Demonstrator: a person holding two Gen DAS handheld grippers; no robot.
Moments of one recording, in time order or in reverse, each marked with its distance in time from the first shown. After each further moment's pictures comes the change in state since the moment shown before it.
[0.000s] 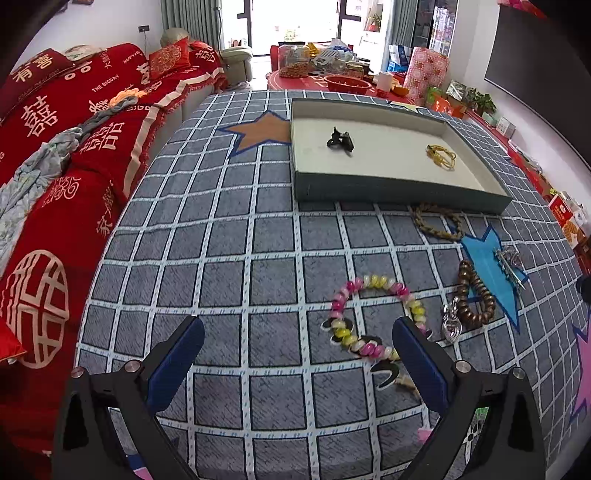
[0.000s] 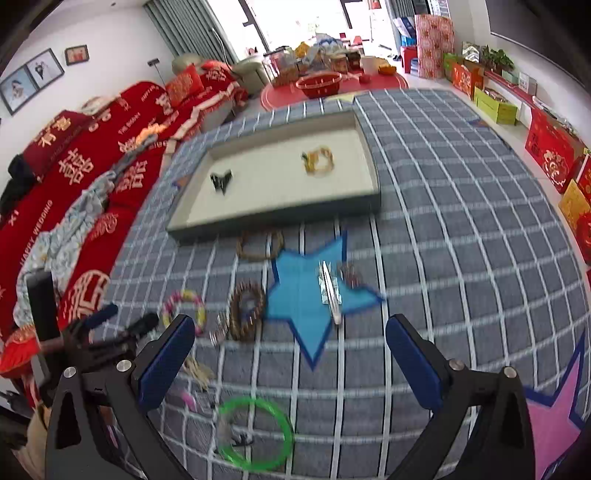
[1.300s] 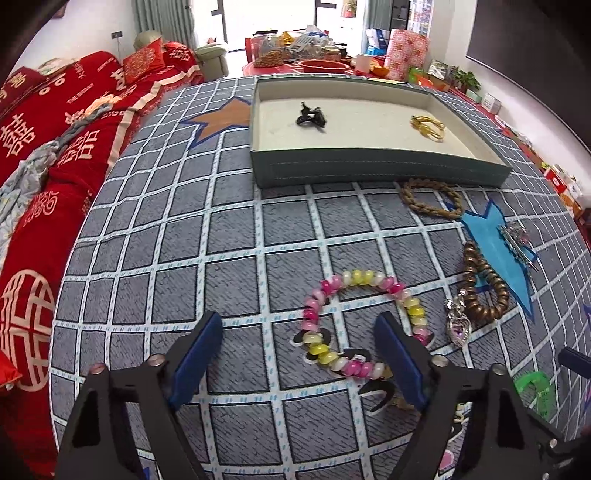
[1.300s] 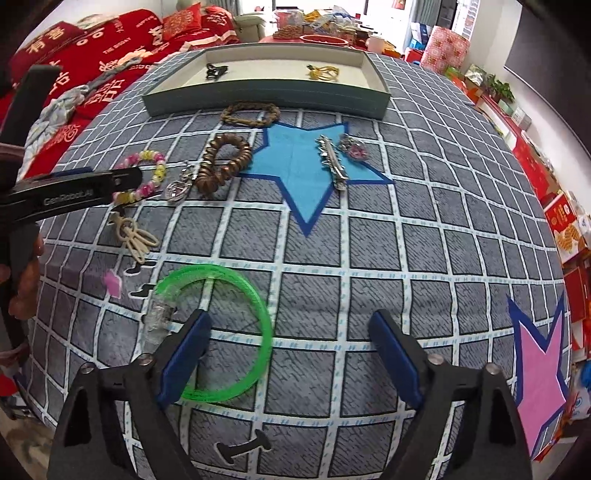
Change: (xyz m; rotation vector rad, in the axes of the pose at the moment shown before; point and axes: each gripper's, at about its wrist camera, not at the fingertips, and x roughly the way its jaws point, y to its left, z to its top) left arm 0.030 -0.023 0.004 0.103 0.028 -0.035; right arm 0.035 0.031 -0.088 -0.202 0.115 -0.251
